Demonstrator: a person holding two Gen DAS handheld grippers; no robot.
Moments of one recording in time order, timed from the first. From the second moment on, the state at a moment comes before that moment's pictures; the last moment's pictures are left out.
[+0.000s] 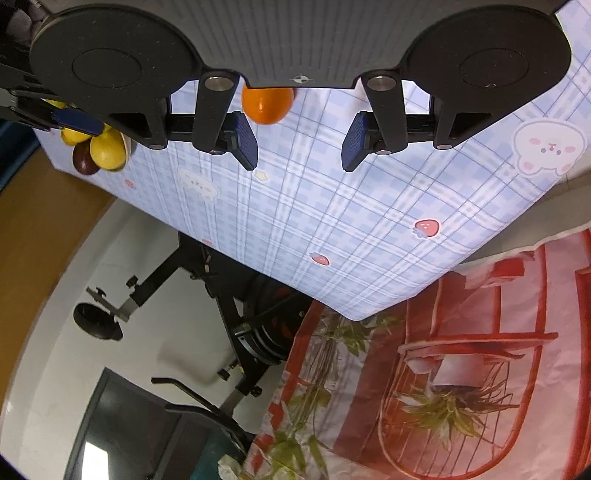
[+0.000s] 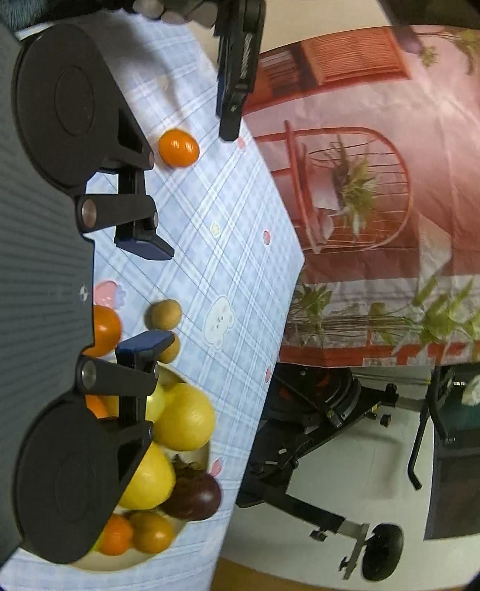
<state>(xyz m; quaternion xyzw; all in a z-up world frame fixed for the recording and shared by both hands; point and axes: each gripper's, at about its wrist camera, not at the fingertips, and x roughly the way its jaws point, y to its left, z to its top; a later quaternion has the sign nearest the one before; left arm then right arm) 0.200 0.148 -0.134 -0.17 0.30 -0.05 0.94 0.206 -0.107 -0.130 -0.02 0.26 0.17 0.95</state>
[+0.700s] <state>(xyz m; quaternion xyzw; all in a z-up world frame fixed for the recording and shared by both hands) 0.210 0.124 -0.153 -0.12 0.32 -0.08 0.93 0.192 -0.113 -0.145 -0.04 0.29 0.14 0.95</state>
